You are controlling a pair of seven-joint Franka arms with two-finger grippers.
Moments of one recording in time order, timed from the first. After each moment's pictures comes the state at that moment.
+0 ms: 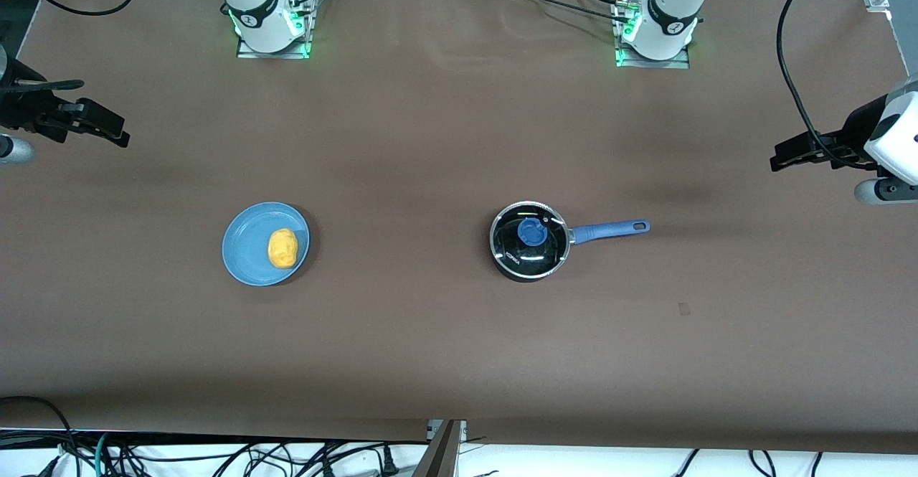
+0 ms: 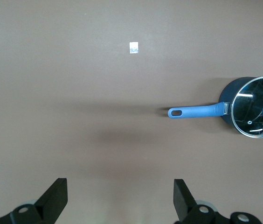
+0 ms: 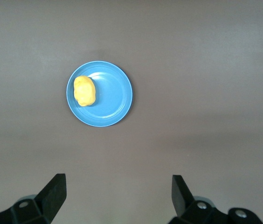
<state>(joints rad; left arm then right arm) 0.02 0.17 -0.02 -1.44 -0.04 1.47 -0.08 0.00 0.04 0.00 -1.56 -0.01 1.56 0.07</state>
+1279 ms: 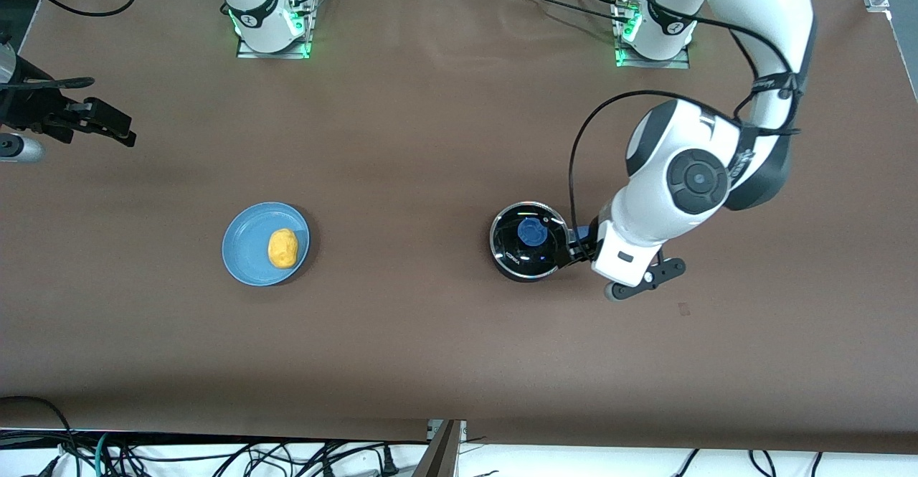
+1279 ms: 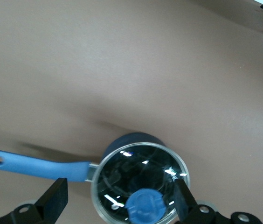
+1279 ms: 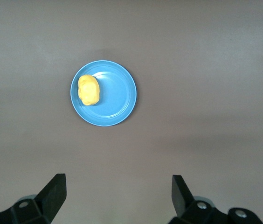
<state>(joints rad) -0.29 0.61 -0.13 -1.30 -0.05 1.93 -0.81 0.00 0.04 0.03 -1.56 -0.01 1.56 0.07</state>
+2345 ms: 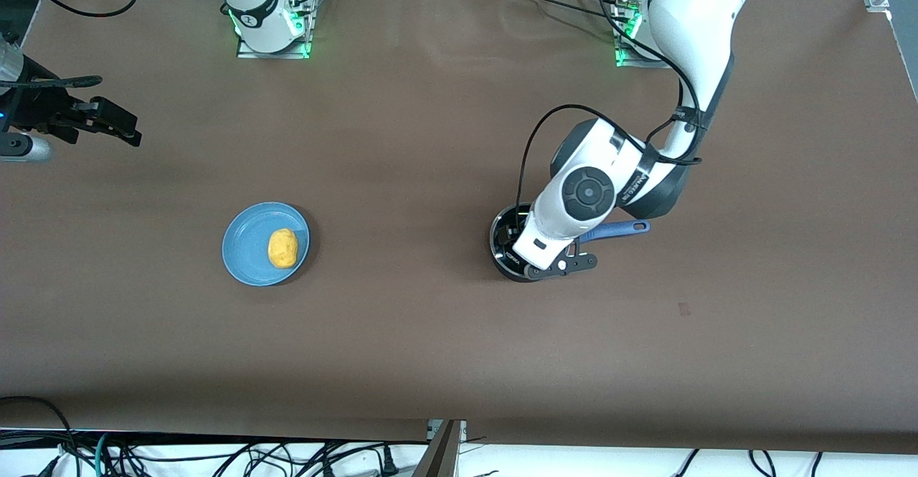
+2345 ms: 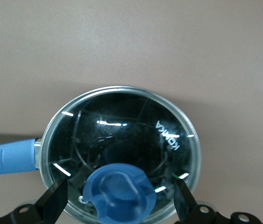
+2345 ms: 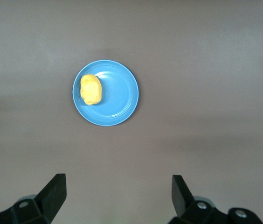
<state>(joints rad) -0.36 0.70 -0.20 -1.39 0.02 2.00 -0.71 0.00 0.04 0.03 -1.56 -0.01 1.56 0.07</state>
